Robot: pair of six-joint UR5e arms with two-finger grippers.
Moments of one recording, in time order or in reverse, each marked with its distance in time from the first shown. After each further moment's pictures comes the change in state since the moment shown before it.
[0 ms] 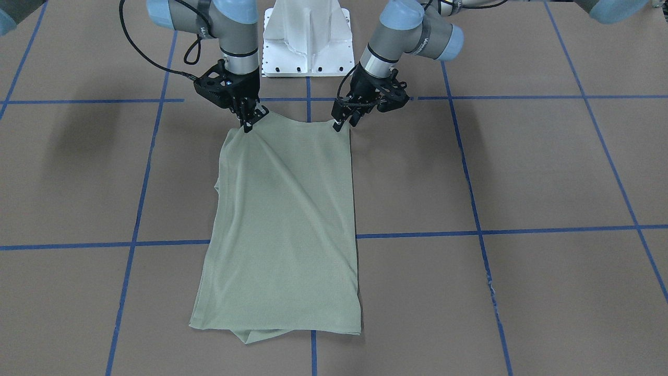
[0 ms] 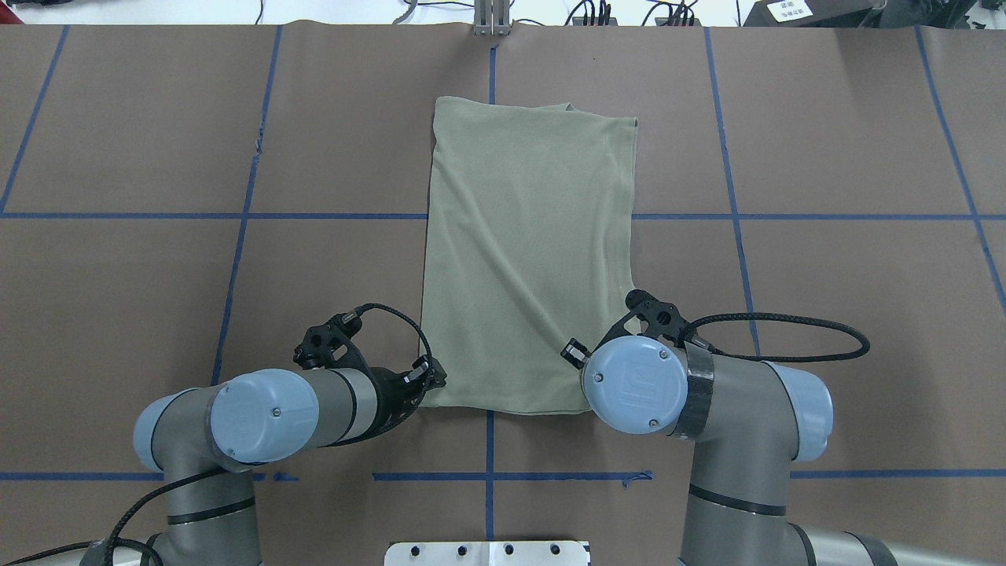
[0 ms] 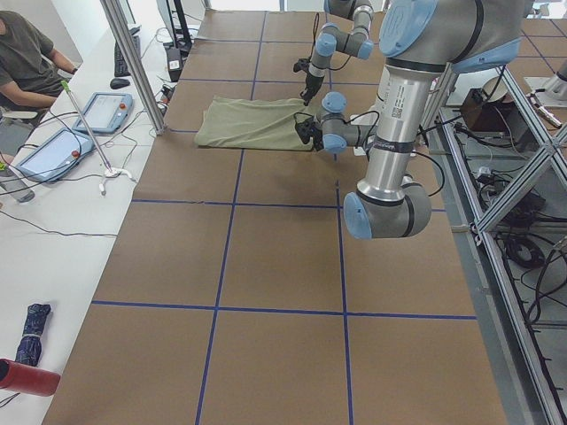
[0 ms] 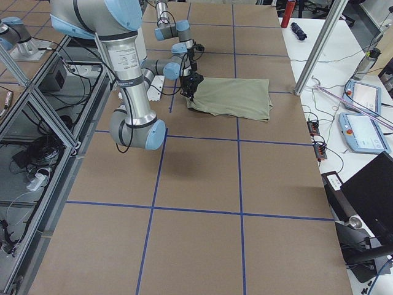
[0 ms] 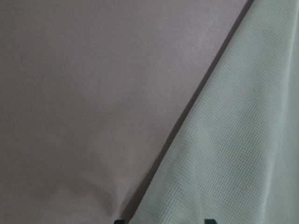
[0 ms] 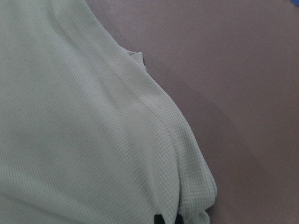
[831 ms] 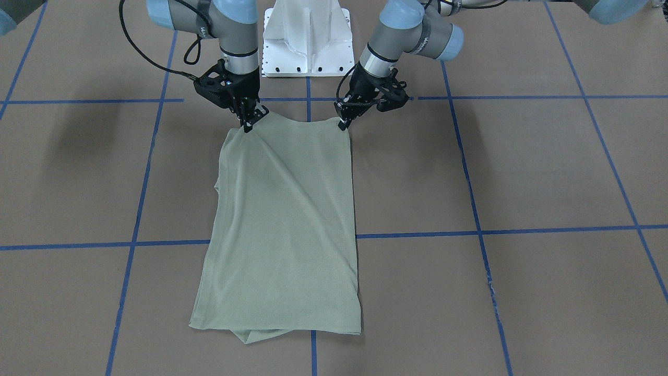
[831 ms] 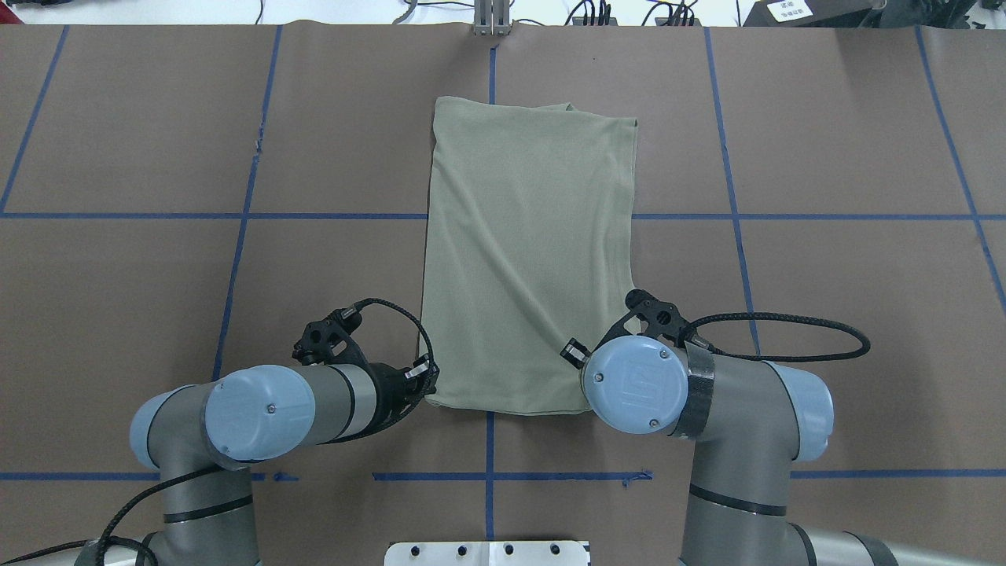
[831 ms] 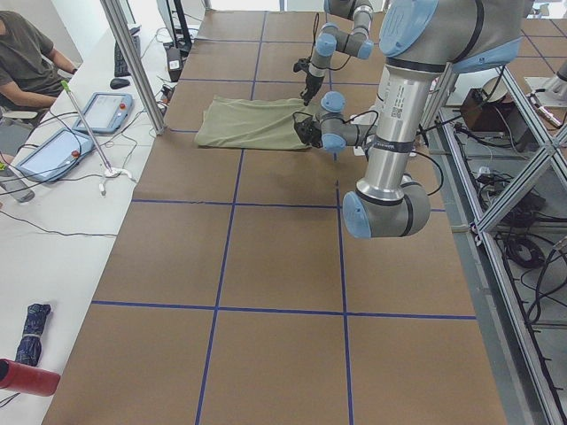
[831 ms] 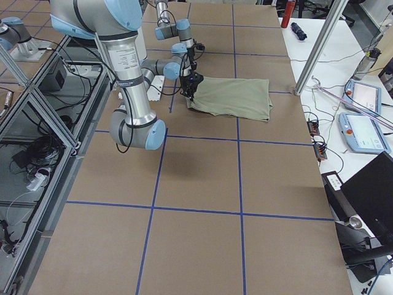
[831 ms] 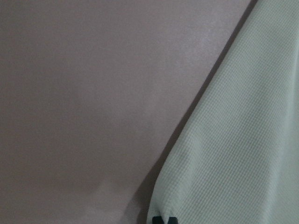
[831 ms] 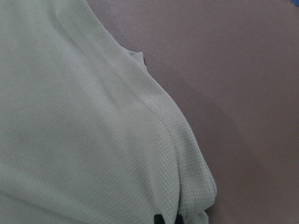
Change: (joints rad) left arm -0.007 0.006 -0.042 0.003 -0.001 0.002; right arm 0.001 0.000 0.006 0.000 0.000 -0.002
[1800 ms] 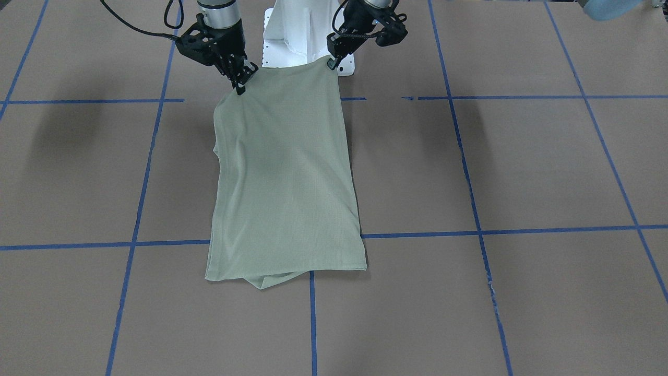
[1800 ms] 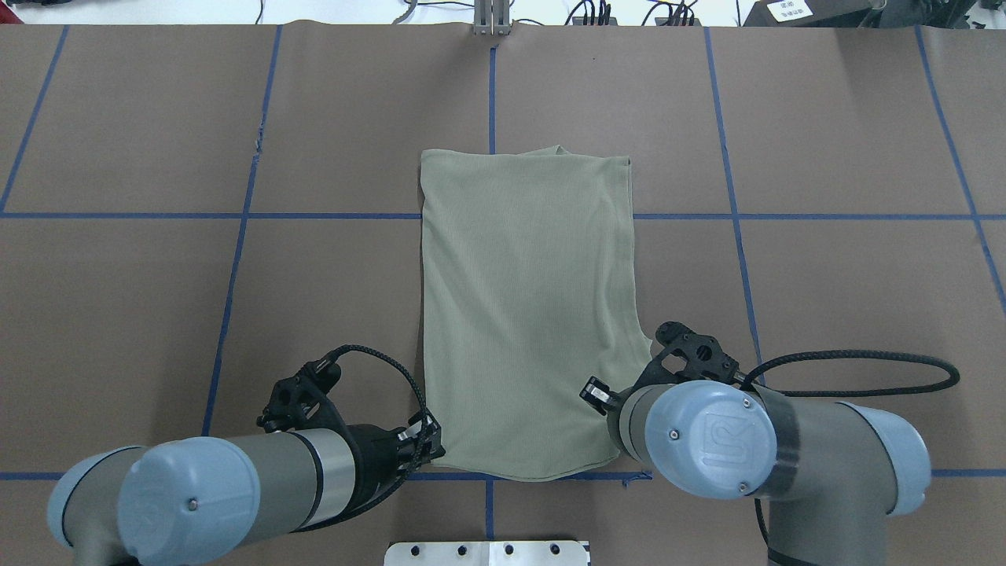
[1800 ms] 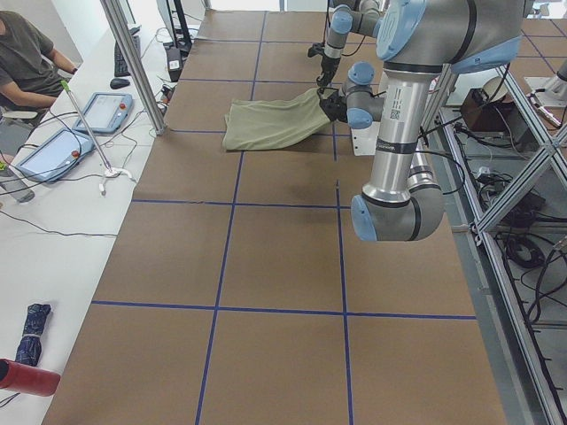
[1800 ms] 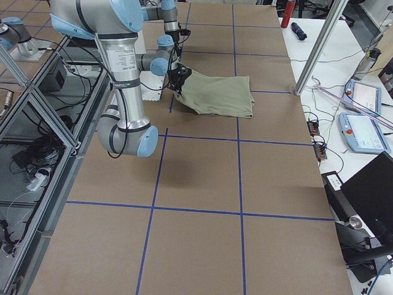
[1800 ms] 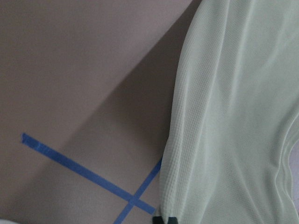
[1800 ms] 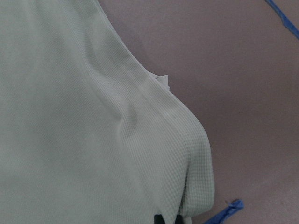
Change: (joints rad) left arm 0.144 0.039 -0.347 0.242 0.048 -0.200; right arm -0.086 -0.138 0.290 -0.047 0.009 0.008
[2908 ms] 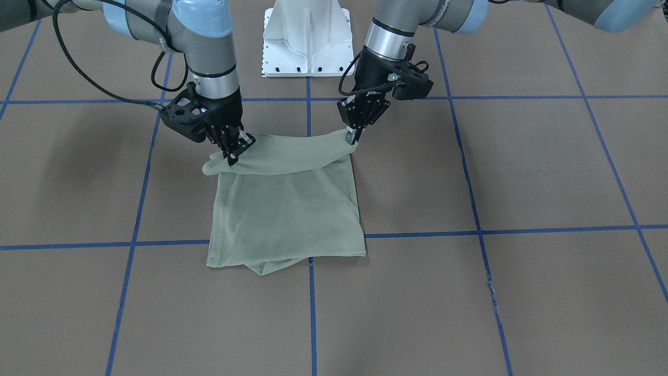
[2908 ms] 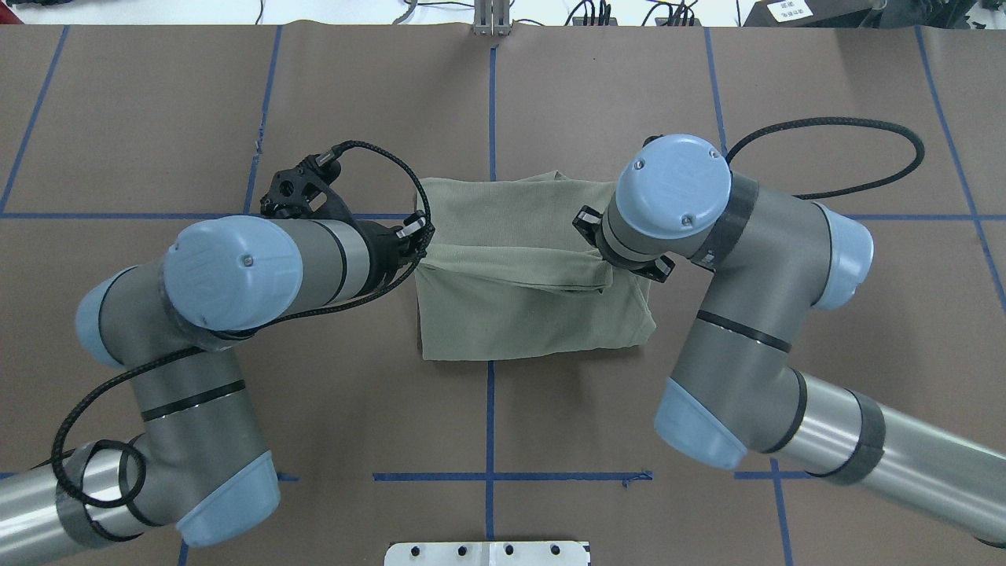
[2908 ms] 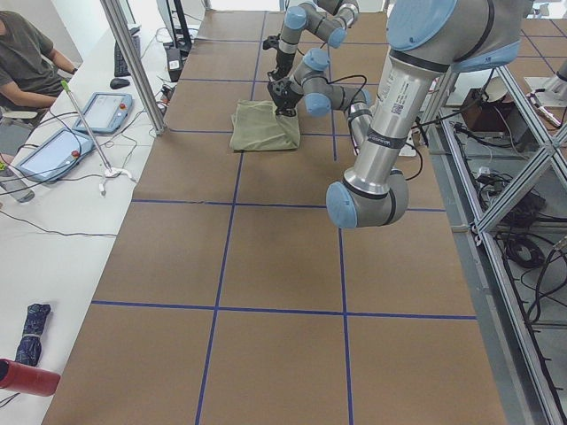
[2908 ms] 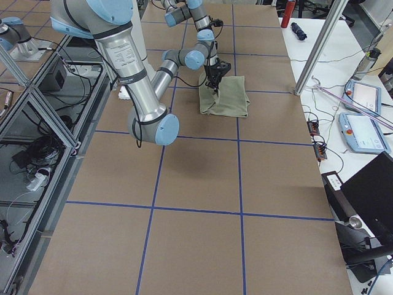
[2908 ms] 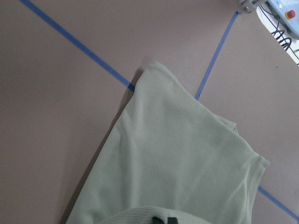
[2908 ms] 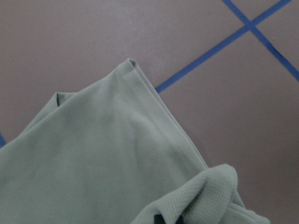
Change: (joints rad) left arm -0.370 -0.193 0.281 0.016 -0.009 0.351; right arm 0.391 0.276 -0.418 0.074 0.176 -0.284
